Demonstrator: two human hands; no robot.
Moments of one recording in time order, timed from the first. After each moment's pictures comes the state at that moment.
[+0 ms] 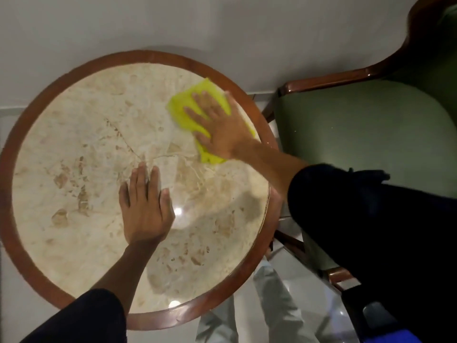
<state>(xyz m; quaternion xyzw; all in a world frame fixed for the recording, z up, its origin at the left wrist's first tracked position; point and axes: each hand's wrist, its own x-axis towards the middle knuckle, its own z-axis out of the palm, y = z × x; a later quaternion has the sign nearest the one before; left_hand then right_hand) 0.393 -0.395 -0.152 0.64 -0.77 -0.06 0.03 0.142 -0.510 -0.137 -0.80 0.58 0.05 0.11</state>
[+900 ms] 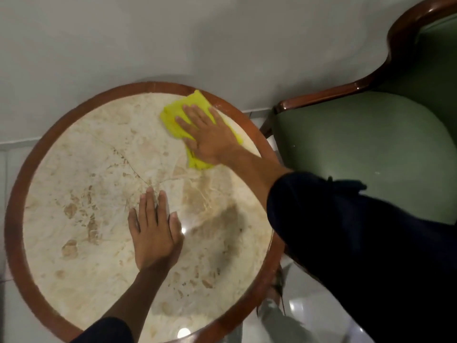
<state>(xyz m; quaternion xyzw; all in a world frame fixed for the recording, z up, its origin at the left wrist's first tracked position) 0.392 -0.395 -0.152 0.64 -0.76 -0.09 -0.02 0.169 -0.548 -0.130 -0.76 0.63 0.04 0.15</state>
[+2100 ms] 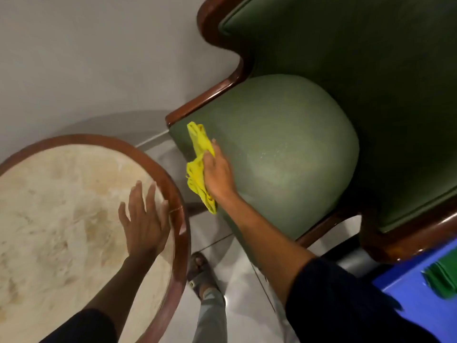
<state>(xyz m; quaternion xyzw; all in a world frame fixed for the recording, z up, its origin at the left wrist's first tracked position) 0.197 -0.367 -0.107 0.54 -0.84 -0.10 -0.02 -0.006 -0.351 -0.068 -0.22 0.78 -0.43 0.40</state>
